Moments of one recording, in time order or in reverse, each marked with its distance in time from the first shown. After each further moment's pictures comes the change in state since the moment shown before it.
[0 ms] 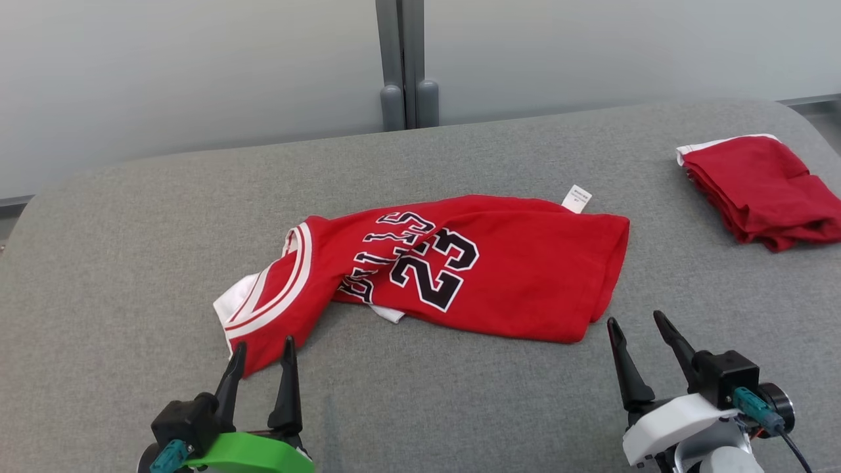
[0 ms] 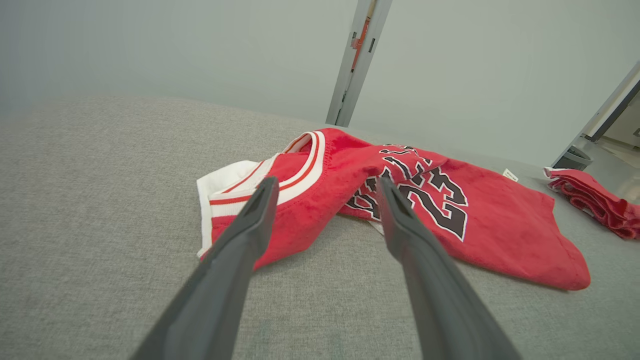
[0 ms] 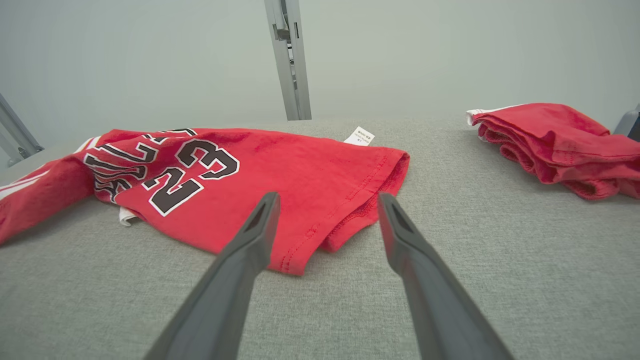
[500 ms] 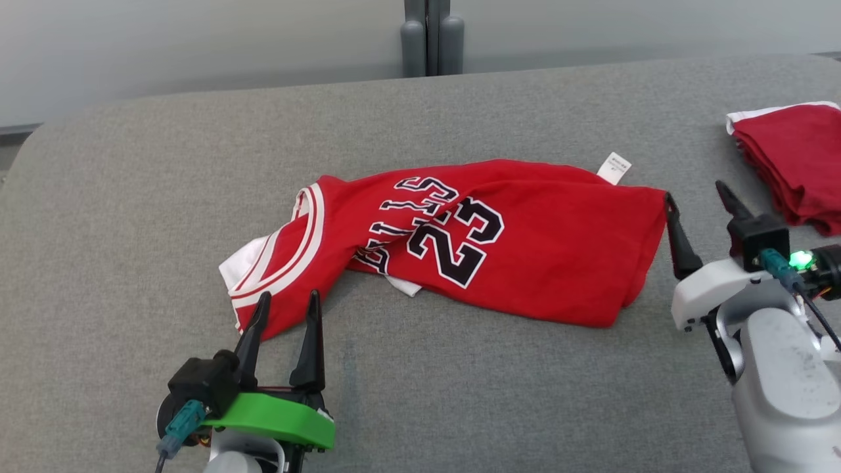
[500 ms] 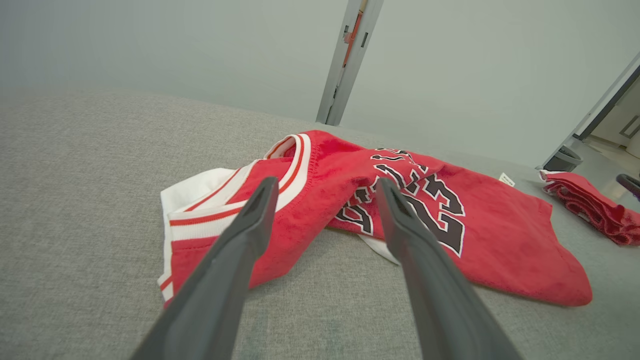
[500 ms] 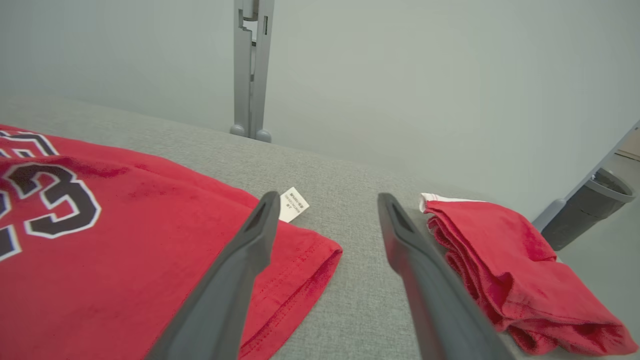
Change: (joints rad) left arm -0.087 -0.001 -0.075 -0.040 -0.019 0.011 0.000; right arm -0.386 -0.069 -0.147 0.239 -0.282 0.000 0.005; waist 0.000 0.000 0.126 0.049
